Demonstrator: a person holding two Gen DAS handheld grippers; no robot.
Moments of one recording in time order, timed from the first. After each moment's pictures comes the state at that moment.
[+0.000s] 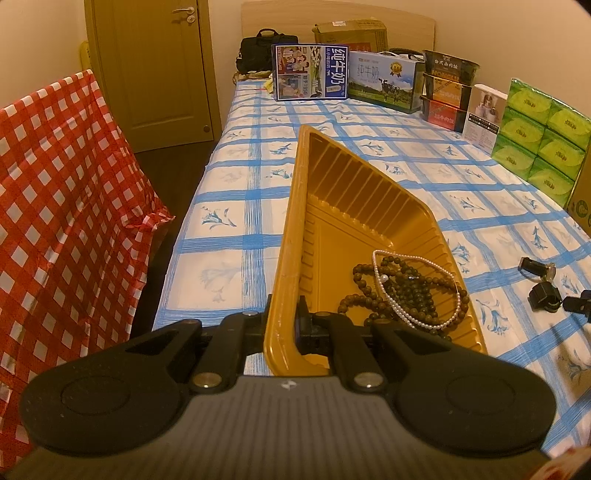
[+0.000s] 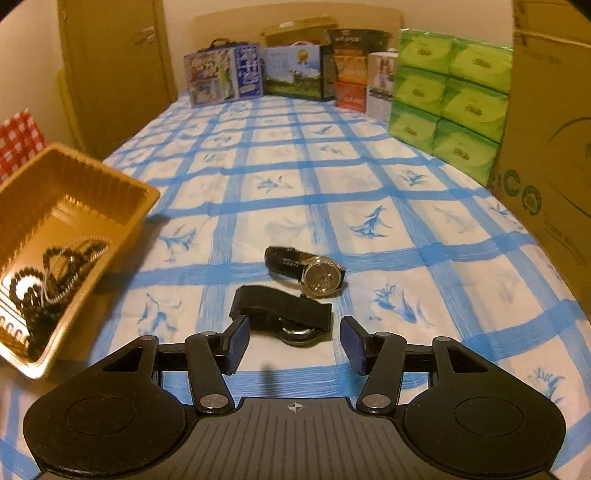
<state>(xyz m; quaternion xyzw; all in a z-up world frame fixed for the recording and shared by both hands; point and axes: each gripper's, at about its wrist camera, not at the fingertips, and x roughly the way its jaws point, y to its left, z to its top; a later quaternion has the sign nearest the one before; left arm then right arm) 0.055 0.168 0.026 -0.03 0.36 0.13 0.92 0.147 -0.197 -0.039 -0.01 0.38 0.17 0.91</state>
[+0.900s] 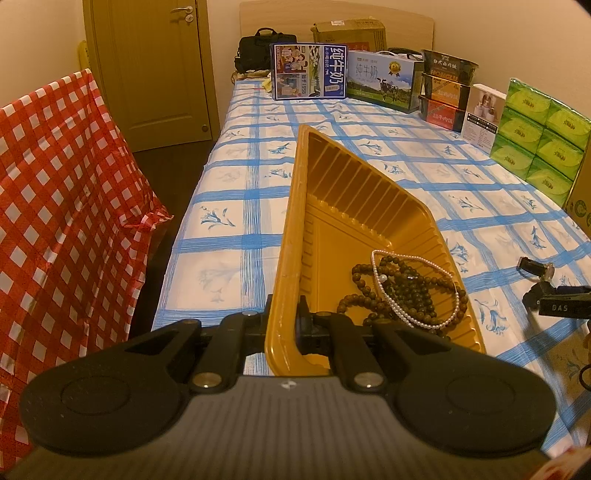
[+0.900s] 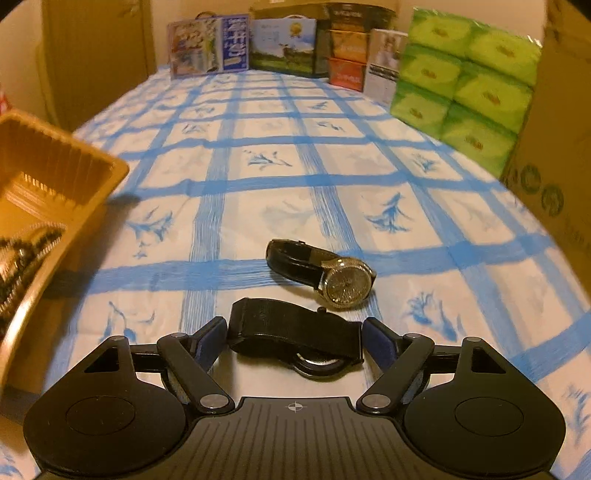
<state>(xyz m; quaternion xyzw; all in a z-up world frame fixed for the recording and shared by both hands) 0.054 0.168 0.032 -0.03 0.36 0.13 0.92 0.192 -0.160 -0.076 -0.02 0.40 0.13 0.91</state>
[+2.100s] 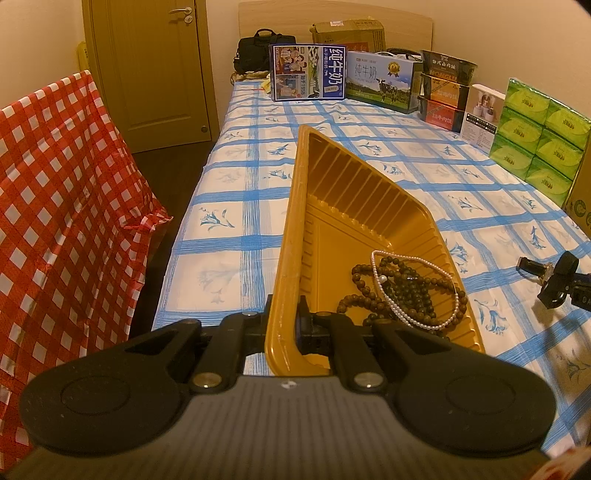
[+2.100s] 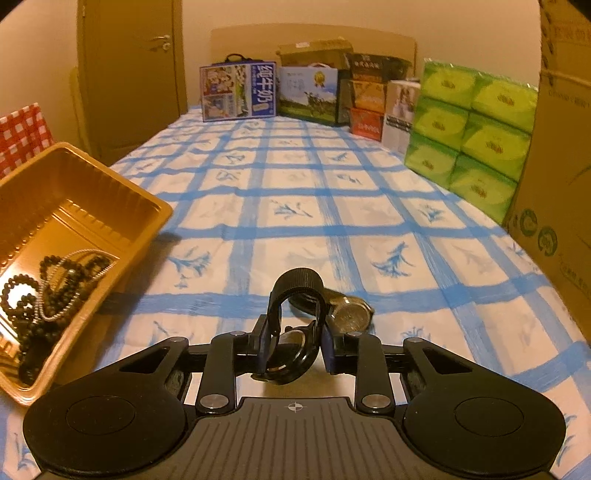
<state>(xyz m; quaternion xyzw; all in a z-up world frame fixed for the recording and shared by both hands) 0.054 0.167 0.032 -0.03 0.36 0.13 0.92 0.157 -0.164 -0.037 -0.03 0.33 0.17 0.93</state>
